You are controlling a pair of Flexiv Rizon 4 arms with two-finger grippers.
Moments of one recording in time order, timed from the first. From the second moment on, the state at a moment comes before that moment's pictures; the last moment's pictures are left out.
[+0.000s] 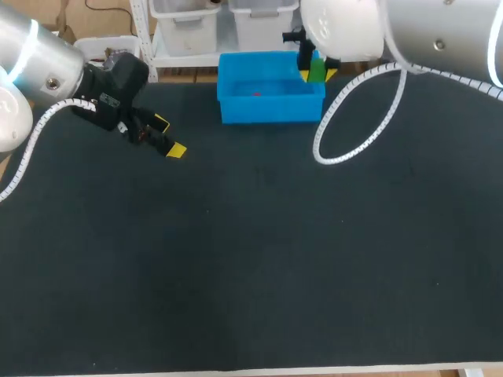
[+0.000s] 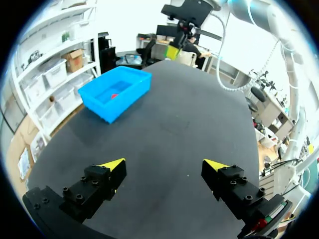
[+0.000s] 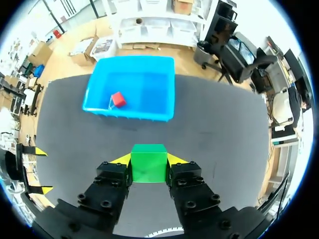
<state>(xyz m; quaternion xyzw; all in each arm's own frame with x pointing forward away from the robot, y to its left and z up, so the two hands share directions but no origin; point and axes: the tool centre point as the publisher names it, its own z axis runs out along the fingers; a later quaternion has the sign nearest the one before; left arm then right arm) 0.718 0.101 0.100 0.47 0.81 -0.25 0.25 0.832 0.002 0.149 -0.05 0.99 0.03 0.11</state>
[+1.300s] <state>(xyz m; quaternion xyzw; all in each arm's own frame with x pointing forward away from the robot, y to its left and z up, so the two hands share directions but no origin) 0.718 0.101 0.100 0.47 0.81 -0.25 0.25 0.911 0.025 0.176 -0.17 0.96 0.13 0.21</state>
